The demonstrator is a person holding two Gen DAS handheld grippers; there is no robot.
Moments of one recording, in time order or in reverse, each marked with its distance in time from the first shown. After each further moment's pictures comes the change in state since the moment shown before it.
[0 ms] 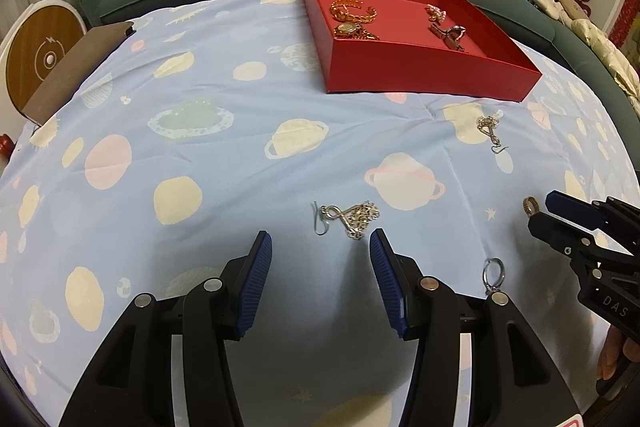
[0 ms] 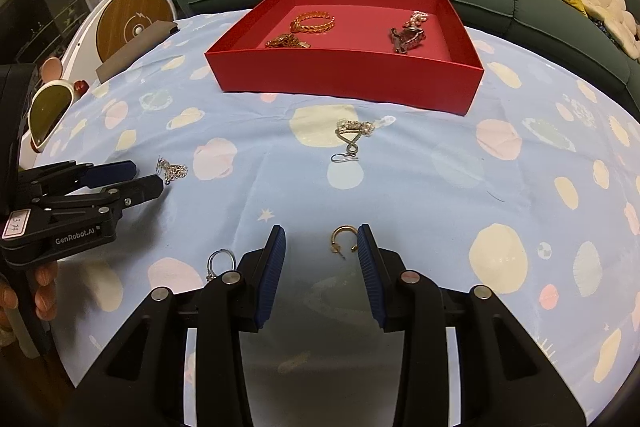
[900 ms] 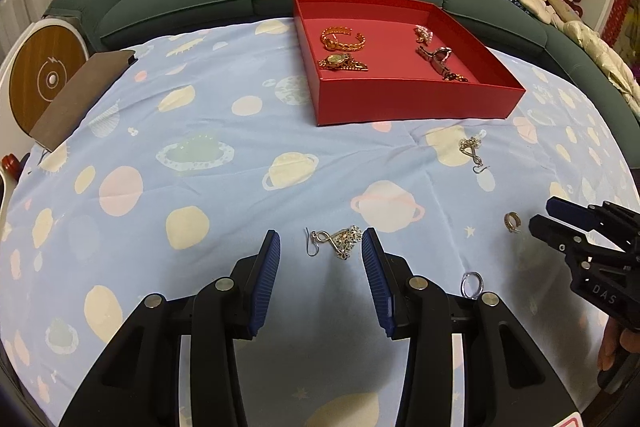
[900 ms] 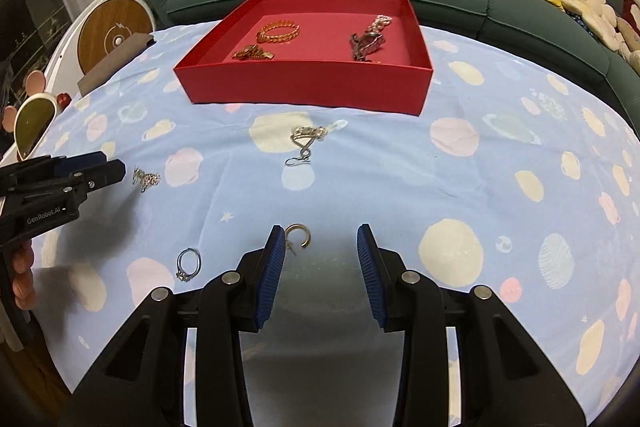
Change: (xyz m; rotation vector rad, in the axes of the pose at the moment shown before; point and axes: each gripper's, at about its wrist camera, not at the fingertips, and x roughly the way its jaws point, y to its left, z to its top) left arm -0.024 -0.014 0.008 0.041 -0.064 -0.005; right arm -0.011 -0.018 -0.004 0.036 -0.018 -0.064
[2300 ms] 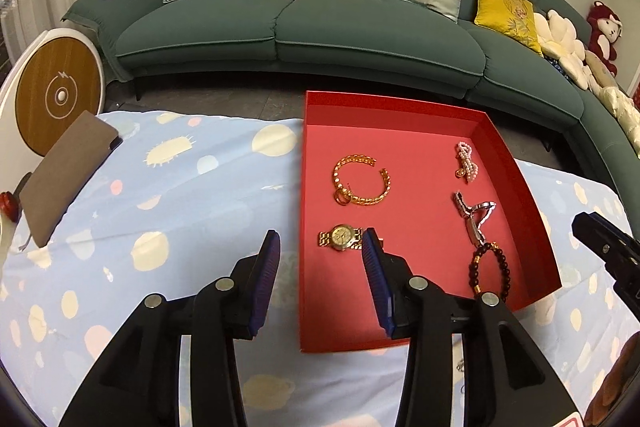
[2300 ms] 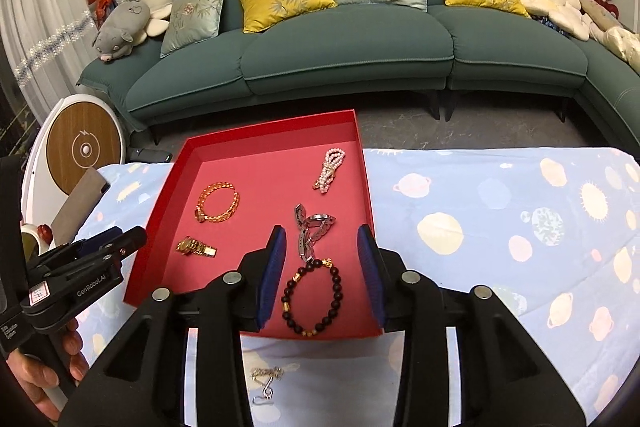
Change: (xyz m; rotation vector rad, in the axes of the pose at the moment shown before) left arm 0.041 0.002 0.152 -0.142 -0.106 0.071; right arm 0.011 -0.063 0.153 0.203 -0.195 -0.037
